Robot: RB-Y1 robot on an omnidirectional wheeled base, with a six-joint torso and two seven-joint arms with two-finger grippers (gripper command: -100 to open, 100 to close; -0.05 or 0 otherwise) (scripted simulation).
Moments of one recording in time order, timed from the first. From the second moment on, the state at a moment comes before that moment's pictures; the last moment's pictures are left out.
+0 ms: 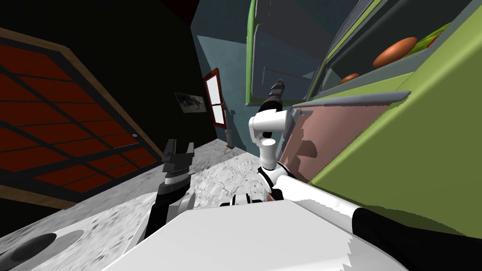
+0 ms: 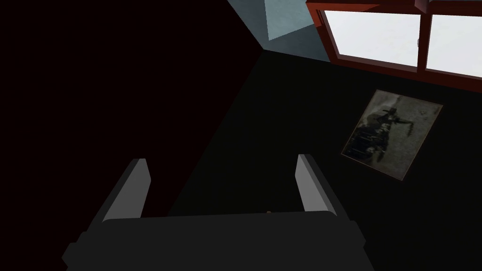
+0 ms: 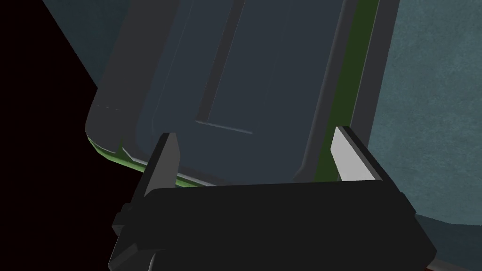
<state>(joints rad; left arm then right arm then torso) 0.47 0.02 0.06 -2.32 -0.07 -0.57 0.15 -0.91 0.03 0.07 -2.13 -2.06 -1.08 -0.39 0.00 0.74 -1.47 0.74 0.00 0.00</state>
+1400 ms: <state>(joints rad) 0.47 0.02 0.06 -2.32 -0.07 -0.57 0.15 -0.97 -0.11 0.02 -2.11 -2.05 -1.13 -0.37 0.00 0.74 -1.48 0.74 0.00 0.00</state>
